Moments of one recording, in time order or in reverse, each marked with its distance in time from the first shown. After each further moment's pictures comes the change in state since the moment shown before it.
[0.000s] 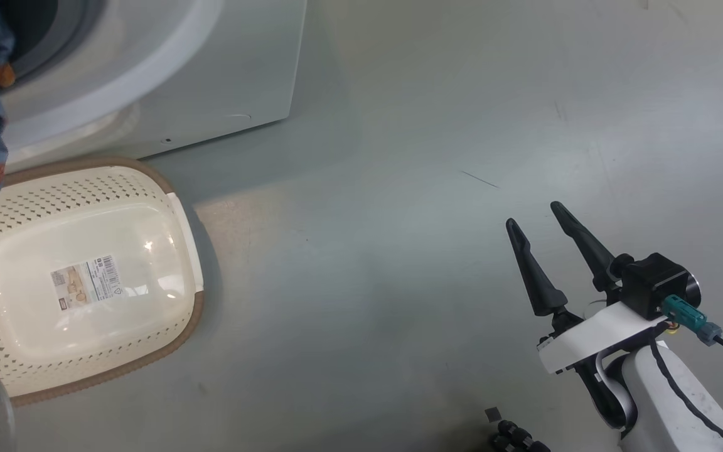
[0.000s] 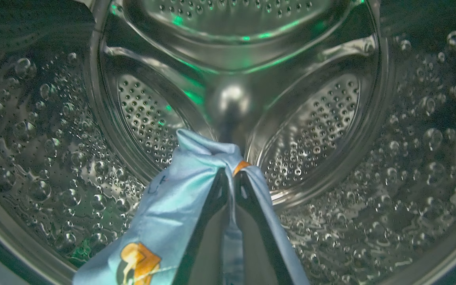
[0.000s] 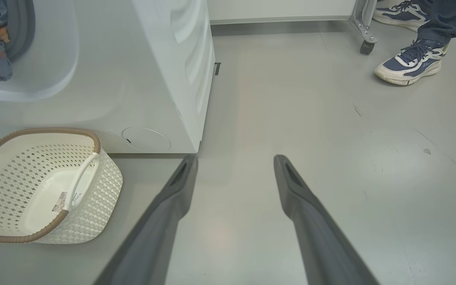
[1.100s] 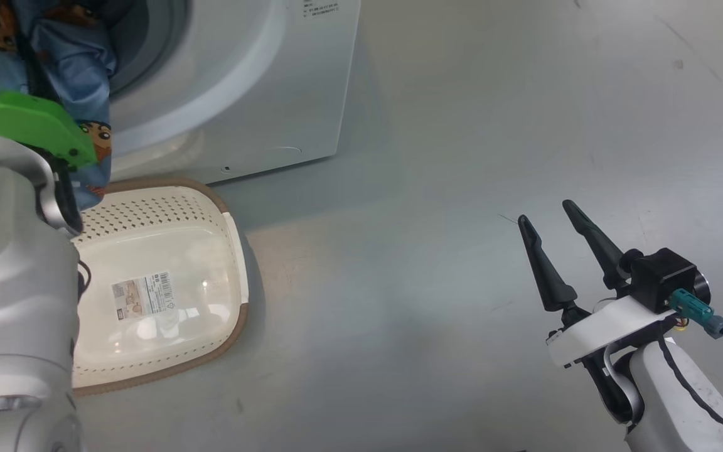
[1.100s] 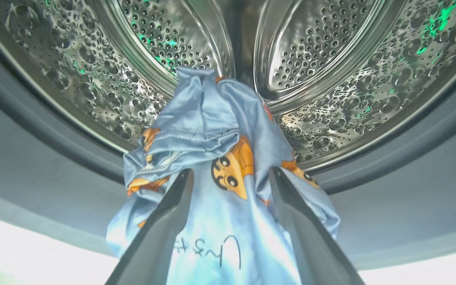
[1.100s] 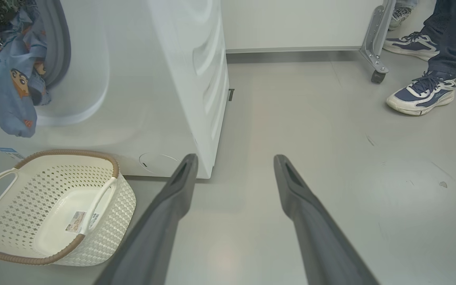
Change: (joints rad) left arm 0.062 -0.105 -0.052 0.390 0.036 0.023 -0.040; right arm -0.018 -0.007 -0.018 0.044 0.005 0.000 0.000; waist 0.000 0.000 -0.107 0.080
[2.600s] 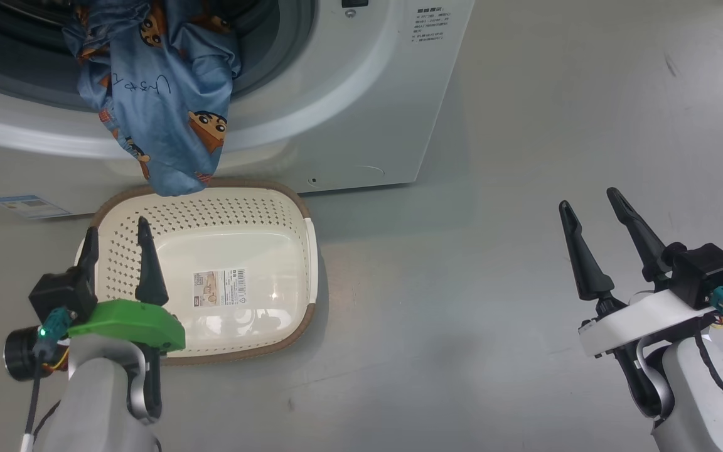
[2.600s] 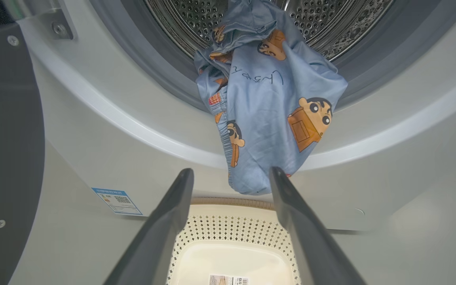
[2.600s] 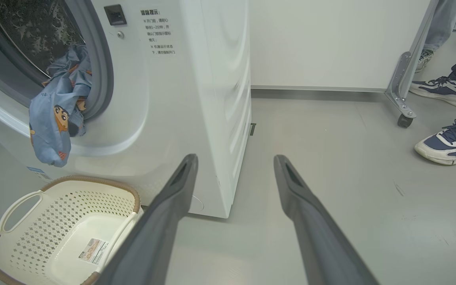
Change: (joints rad) left arm 0.636 -0.095 -0.092 -0.499 -0.052 -0.060 -0.029; right arm 0.016 -0.025 -0.092 -0.035 -0.016 0.000 0.000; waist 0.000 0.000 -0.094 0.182
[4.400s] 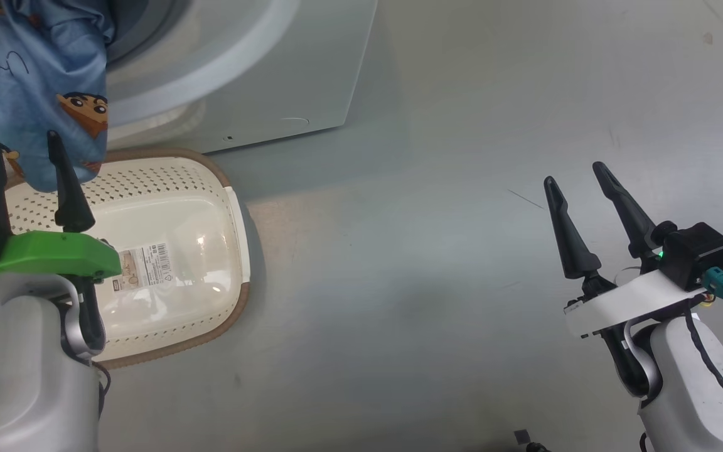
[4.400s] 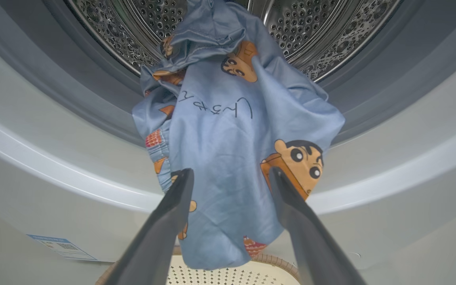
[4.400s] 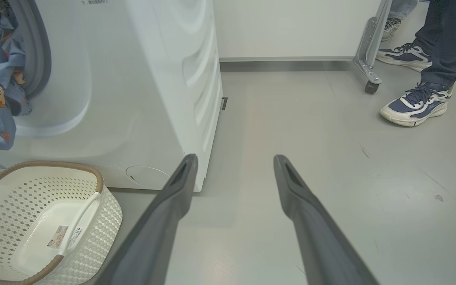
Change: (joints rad) left arm -0.074 0.077 0.049 -0.168 -0.052 0.053 0.032; right arm -0.042 0.024 0.021 -0.024 -0.003 0.000 0.000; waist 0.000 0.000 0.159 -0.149
